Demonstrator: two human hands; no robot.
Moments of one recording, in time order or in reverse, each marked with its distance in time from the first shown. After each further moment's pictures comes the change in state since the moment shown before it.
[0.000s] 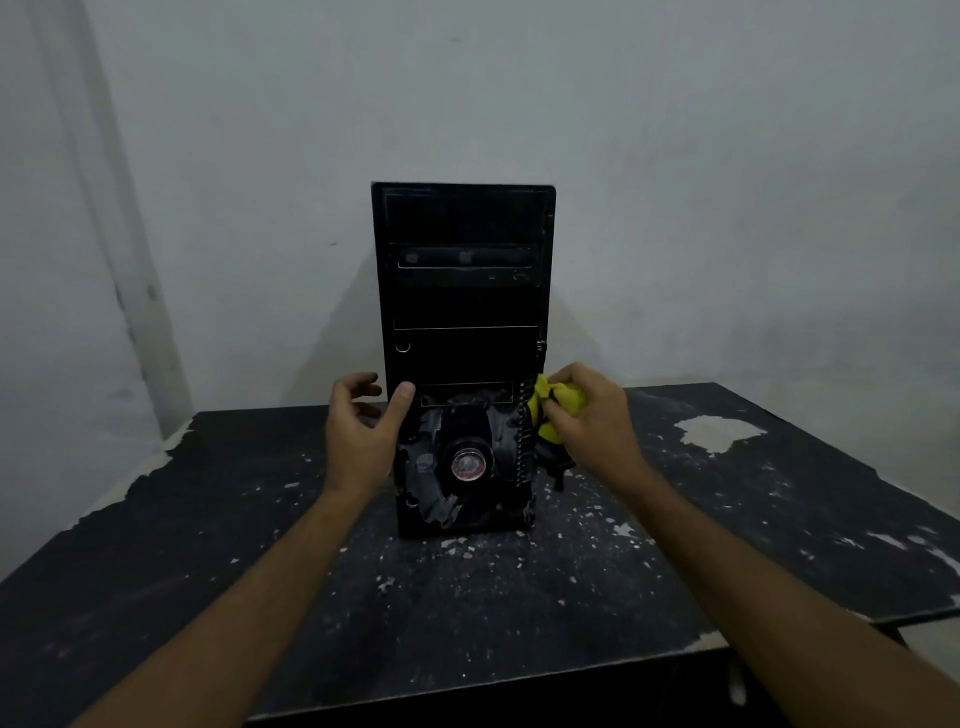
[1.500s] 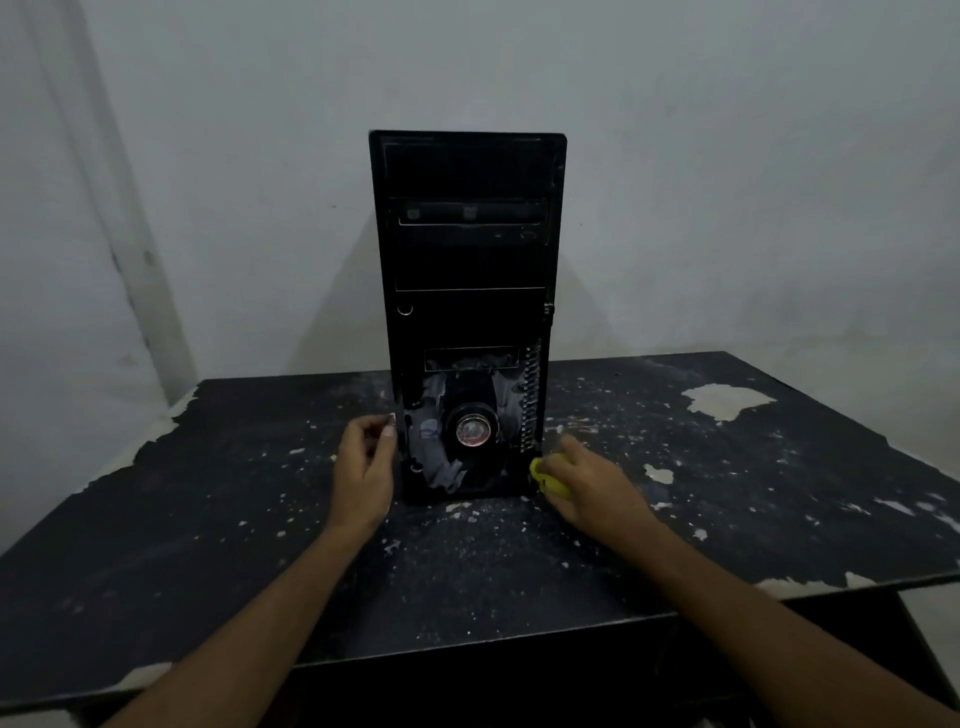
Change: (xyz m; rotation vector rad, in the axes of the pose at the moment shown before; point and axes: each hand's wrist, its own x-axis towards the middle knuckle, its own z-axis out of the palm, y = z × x) left_hand -0.058 -0.059 -0.015 0.117 -0.111 -0.154; right_hand -0.100 0.057 0.024 -0.369 -0.483 -0.262
